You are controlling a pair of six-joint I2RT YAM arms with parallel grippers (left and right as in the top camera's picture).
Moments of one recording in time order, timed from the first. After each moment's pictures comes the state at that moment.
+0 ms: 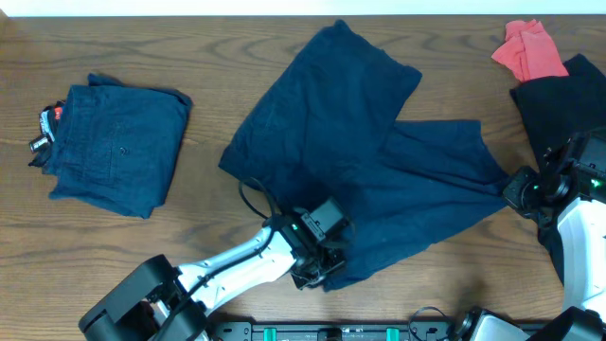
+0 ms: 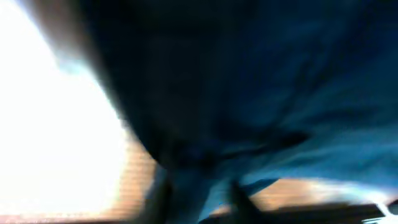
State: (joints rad) left arm -0.90 1.56 0.74 -0.53 0.37 -1.42; right arm -0.43 1.34 0.90 -0.81 -0.14 0.33
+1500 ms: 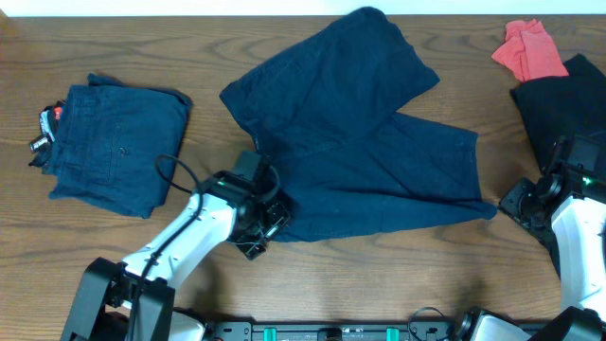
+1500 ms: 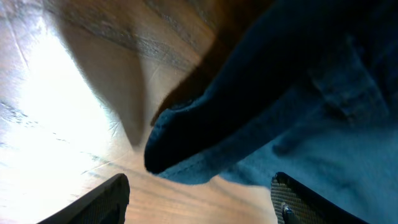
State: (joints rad) left arm -0.41 1.50 0.74 -0.71 0.33 -1.15; right arm -0.39 1.34 0.89 -0.91 0.08 0.37
